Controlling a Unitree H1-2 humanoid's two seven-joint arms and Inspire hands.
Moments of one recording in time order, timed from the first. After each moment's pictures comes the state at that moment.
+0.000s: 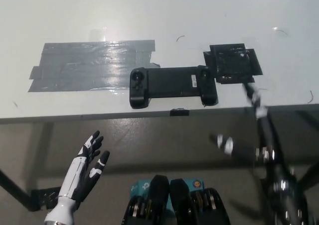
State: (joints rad) left_arm -0.02 0.14 -0.04 -0.02 0.13 -0.07 -0.05; right_arm -0.14 -0.10 0.15 -0.03 -0.21 -0.10 -0.09
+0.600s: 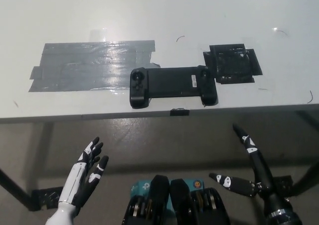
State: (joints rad) left_arm 0.00 0.14 -0.04 -0.01 0.13 -0.07 -0.05; right_arm -0.09 -0.12 0.17 0.11 -0.23 -0.15 -0.05
